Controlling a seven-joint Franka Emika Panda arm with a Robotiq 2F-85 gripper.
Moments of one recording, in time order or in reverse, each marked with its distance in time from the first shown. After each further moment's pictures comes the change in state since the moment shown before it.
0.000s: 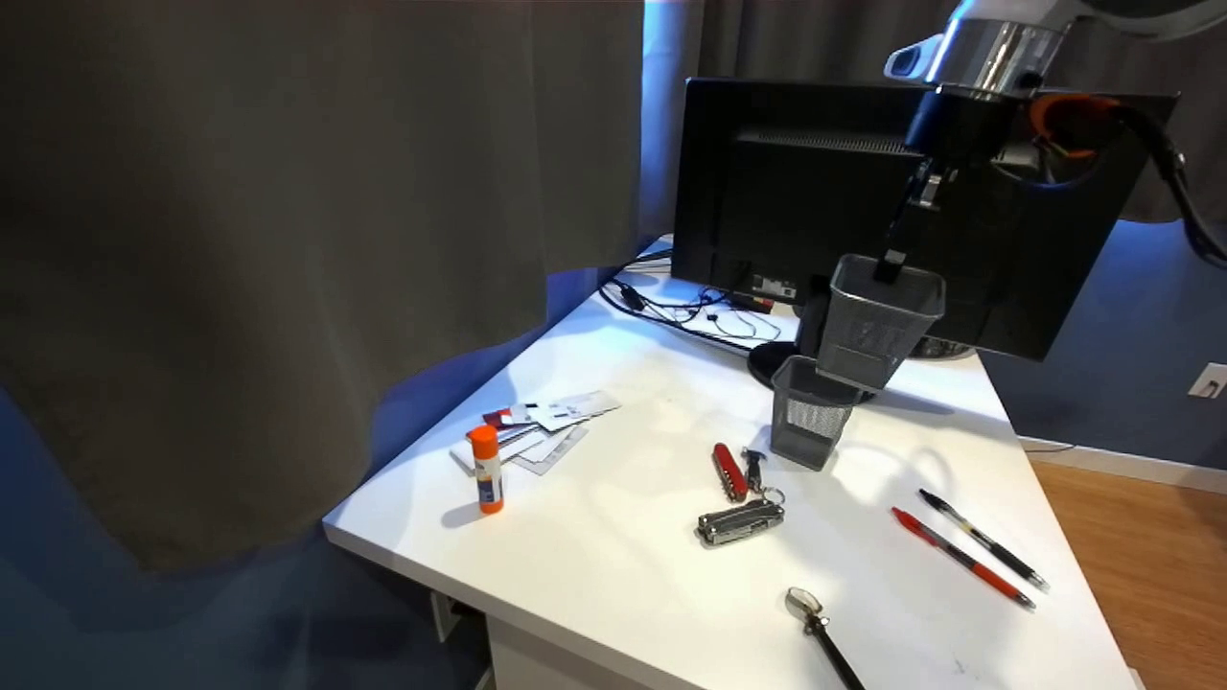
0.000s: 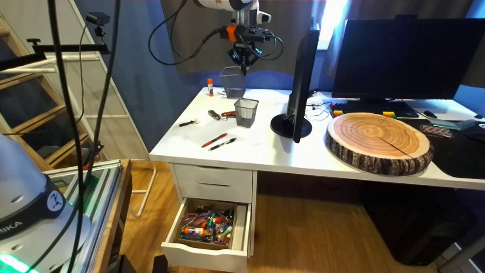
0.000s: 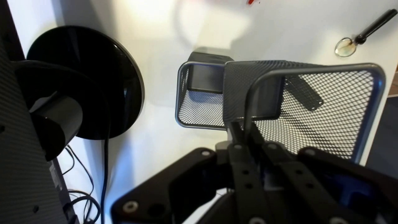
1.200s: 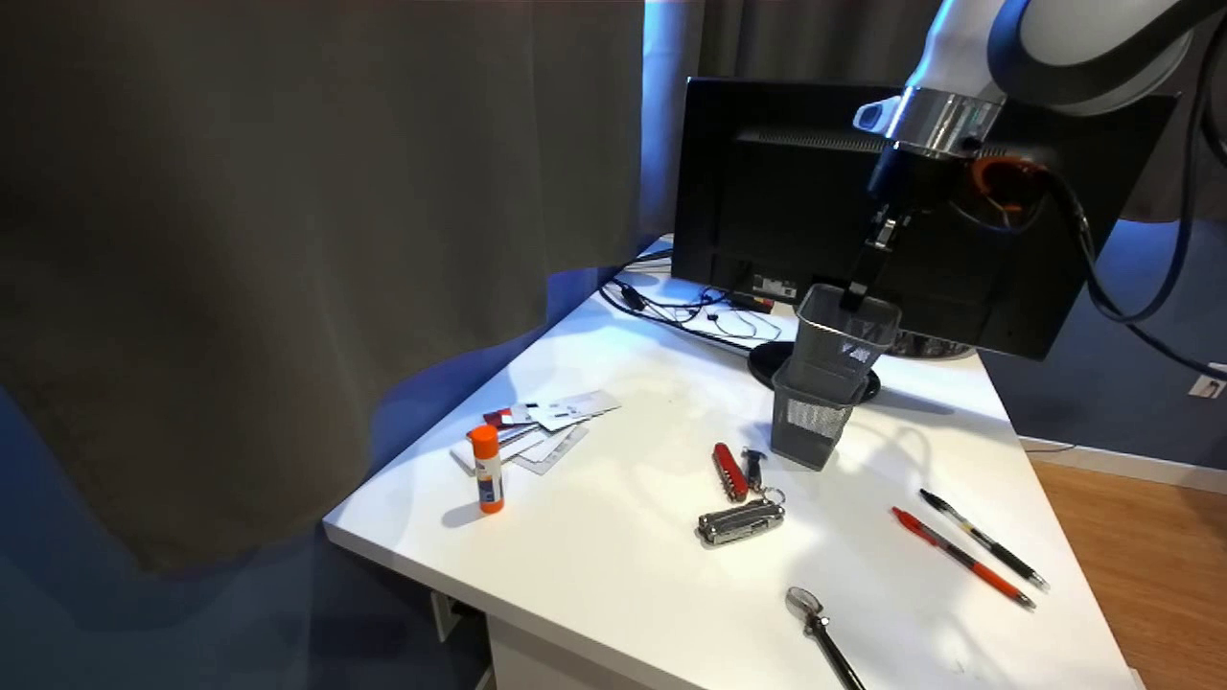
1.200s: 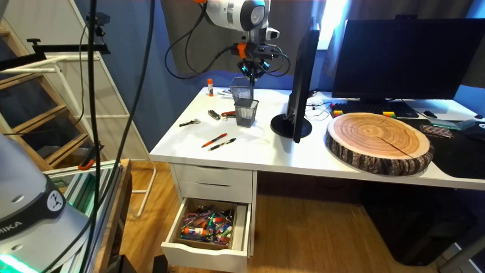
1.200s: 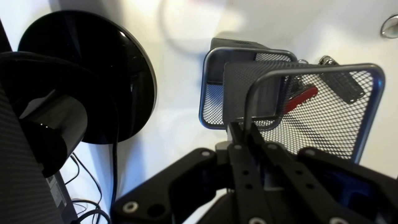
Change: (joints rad) arm 0.015 0.161 -0.033 0.126 -0.015 0.053 0.000
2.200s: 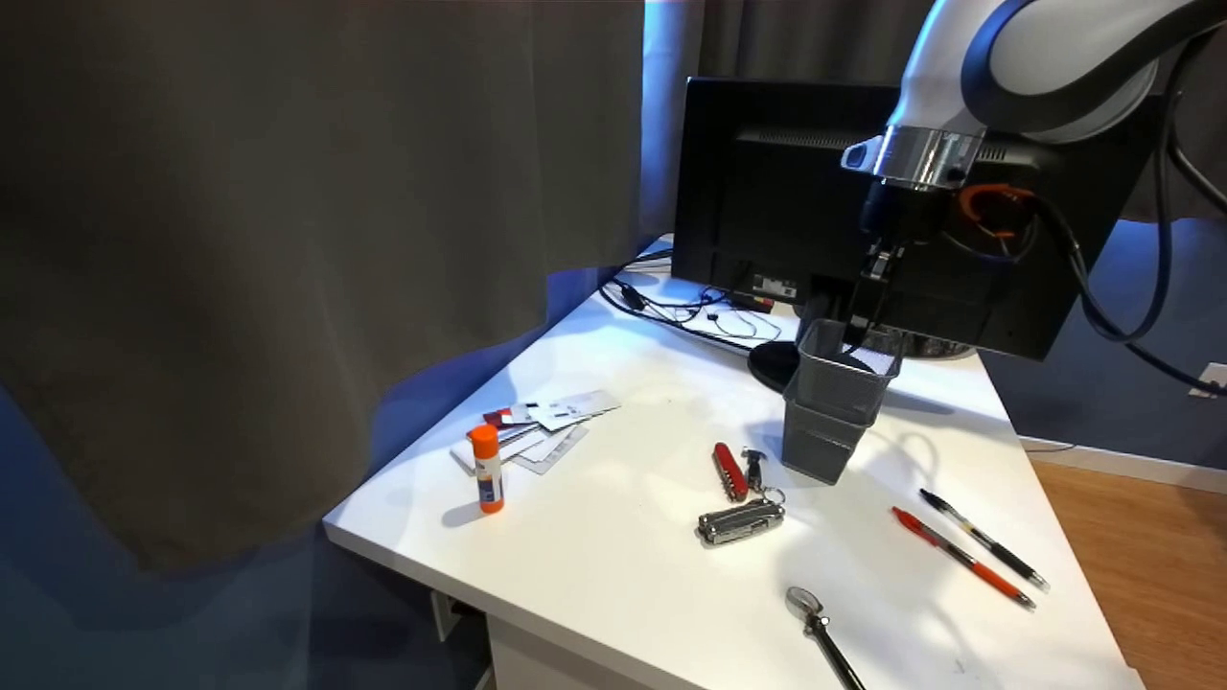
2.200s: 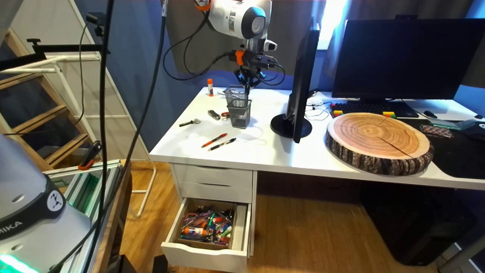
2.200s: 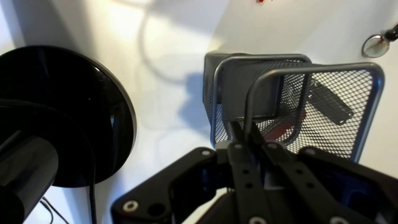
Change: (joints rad) arm 0.007 0.068 0.008 0.053 0.017 -0.101 0.032
